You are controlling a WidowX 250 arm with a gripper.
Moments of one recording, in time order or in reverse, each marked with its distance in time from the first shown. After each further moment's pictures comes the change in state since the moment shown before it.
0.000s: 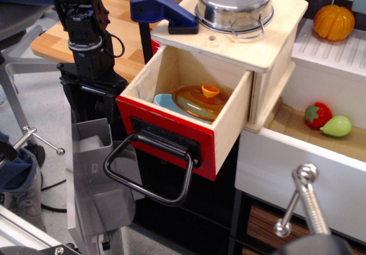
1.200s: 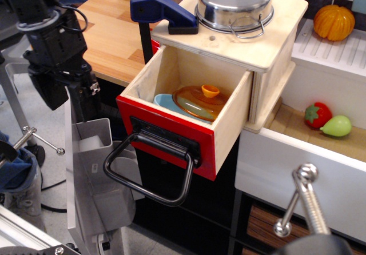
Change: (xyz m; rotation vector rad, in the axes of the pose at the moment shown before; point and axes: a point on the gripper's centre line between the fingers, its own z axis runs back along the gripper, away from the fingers) arm -0.065 -0.015 0.068 -0.157 -0.060 -0.146
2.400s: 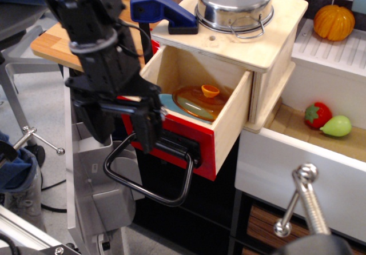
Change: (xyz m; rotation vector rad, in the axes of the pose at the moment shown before) arm -0.009 -0.094 -0.005 -0.026 0.002 0.144
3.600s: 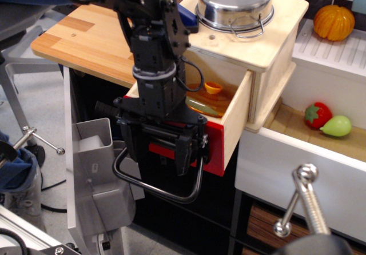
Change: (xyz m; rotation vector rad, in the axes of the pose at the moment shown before) arm 0.027 -0.011 -0.041 0.079 0.066 -0.010
